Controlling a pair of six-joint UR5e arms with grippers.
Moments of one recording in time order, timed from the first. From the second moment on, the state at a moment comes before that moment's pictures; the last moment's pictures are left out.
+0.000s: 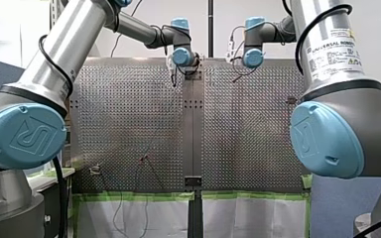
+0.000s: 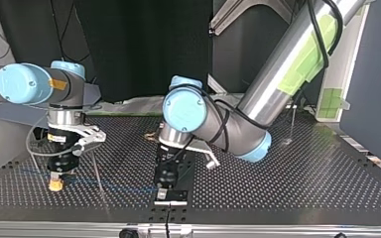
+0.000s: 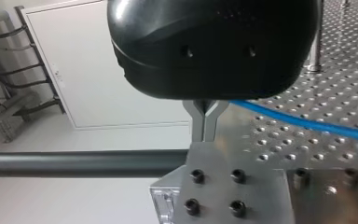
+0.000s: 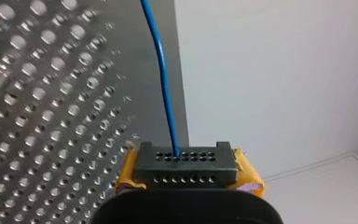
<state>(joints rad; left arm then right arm) -0.54 -2.04 -1.06 -2.94 -1.83 -1.63 1.97 -1.23 1.30 -0.34 1.70 1.68</state>
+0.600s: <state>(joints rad) -0.60 -2.16 -0.92 -3.00 -1.82 -1.64 1.89 -1.24 1.30 -0.33 1.67 1.71</state>
